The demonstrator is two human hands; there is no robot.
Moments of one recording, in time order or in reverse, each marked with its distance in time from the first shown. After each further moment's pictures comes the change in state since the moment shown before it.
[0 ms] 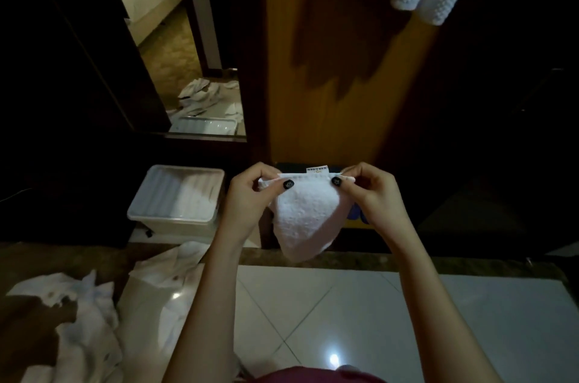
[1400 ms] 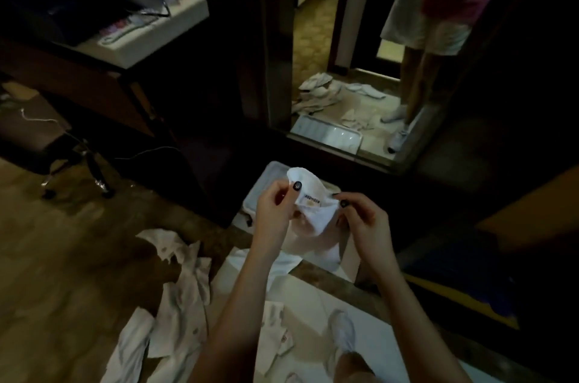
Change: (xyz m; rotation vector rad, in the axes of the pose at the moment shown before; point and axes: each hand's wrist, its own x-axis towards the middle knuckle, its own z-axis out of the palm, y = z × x) left_hand 0.095 -0.133 -0.337 -0.122 0.487 -0.257; right_hand 0.141 -0.026 0.413 0.128 -0.278 -0.003
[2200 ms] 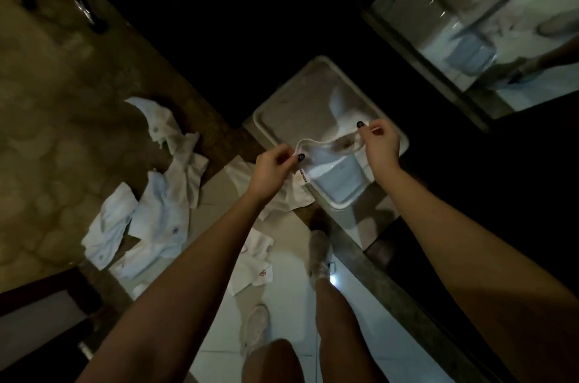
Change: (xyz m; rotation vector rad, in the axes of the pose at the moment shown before) left_hand 0.239 -0.363 -0.019 0.408 0.097 -0.436; right_hand 0.341 0.395 0.124 -0.266 -0.180 0.513
